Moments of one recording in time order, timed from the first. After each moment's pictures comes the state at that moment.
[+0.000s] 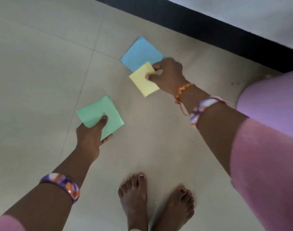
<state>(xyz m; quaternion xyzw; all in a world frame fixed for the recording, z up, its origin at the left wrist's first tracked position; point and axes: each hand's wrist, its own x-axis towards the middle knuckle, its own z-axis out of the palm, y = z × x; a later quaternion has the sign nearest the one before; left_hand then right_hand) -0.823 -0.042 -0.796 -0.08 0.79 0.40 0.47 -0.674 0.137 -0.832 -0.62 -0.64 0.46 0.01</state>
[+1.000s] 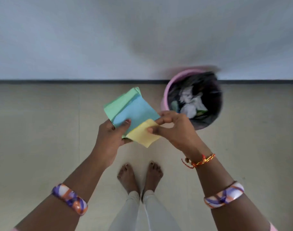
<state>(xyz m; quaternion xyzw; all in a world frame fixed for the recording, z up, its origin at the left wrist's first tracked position) -0.668 0.037 -0.466 0.22 0.66 0.30 0.65 -0.492 0.038 -0.457 -0.67 -0.39 0.60 0.19</state>
